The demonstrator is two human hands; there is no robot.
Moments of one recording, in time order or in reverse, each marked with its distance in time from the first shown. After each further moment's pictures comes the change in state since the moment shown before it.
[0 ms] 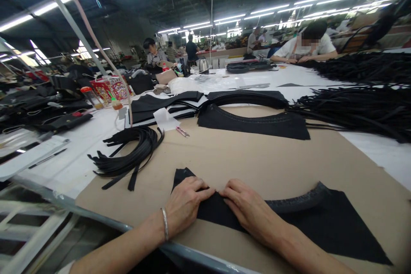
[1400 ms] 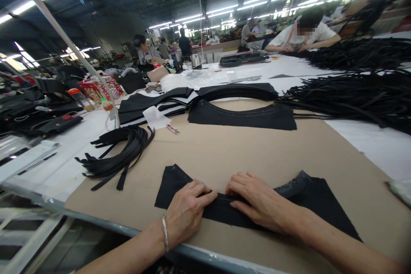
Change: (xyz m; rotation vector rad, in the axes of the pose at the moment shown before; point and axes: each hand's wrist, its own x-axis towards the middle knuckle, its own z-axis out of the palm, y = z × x) left_hand 0.012 0.043 0.015 -0.098 0.036 0.038; right_hand -0.030 0.021 -0.052 -0.112 -0.143 -0.051
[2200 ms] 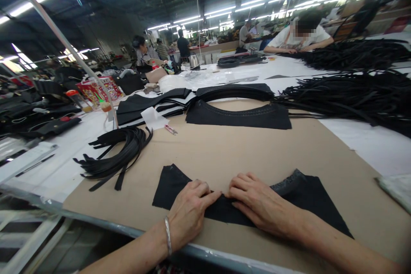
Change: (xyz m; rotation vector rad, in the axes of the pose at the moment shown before) left_hand 0.009 0.017 0.002 0.051 -0.074 -0.045; right_hand -0.015 0.002 0.001 -0.102 0.025 -0.099
